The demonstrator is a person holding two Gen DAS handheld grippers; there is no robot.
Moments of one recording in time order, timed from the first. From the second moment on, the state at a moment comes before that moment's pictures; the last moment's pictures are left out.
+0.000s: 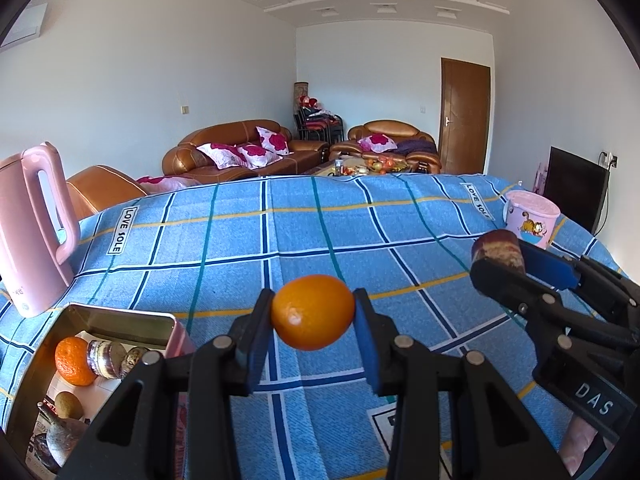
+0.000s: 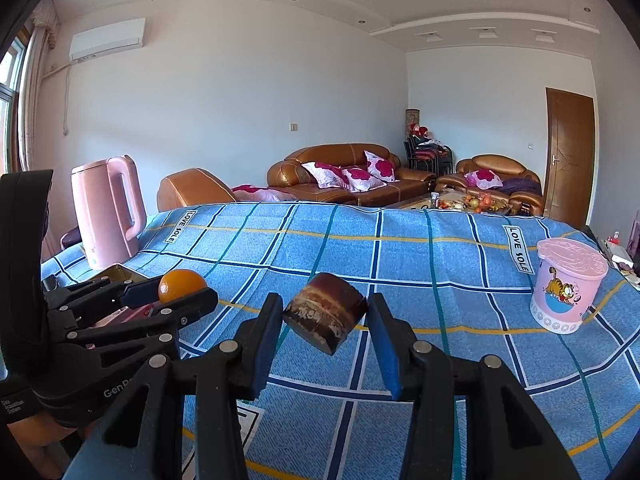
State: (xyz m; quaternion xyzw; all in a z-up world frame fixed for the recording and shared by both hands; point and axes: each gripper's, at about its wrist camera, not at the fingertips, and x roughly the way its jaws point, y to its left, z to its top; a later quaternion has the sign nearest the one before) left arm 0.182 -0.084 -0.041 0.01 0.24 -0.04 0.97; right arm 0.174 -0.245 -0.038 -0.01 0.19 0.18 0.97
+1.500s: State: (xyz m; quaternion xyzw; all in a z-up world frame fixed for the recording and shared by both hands) left arm 0.139 -0.073 -0.031 0.01 0.17 -0.01 0.98; right arm 0.137 -0.241 -0.031 -0.02 0.13 0.19 0.97
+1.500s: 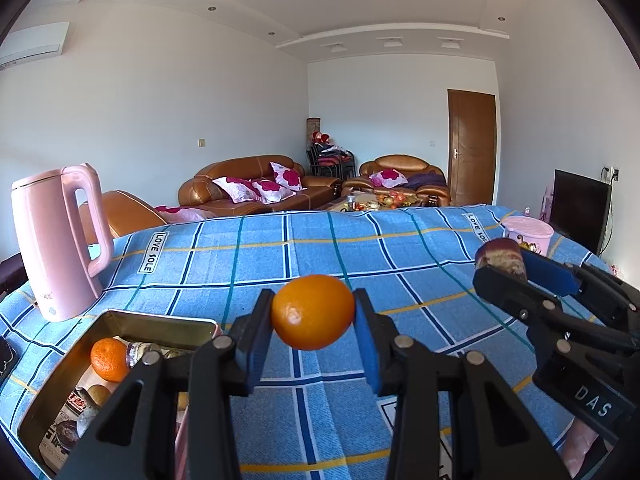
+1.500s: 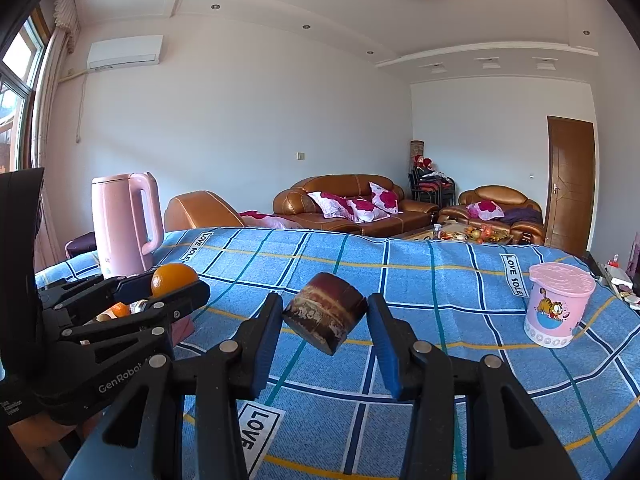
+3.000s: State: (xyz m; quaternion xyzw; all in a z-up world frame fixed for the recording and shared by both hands) left arm 0.050 0.046 -0.029 -0.03 0.18 0.08 0.98; right arm 0.089 -0.124 -0.023 -0.05 0.14 0.33 0.93
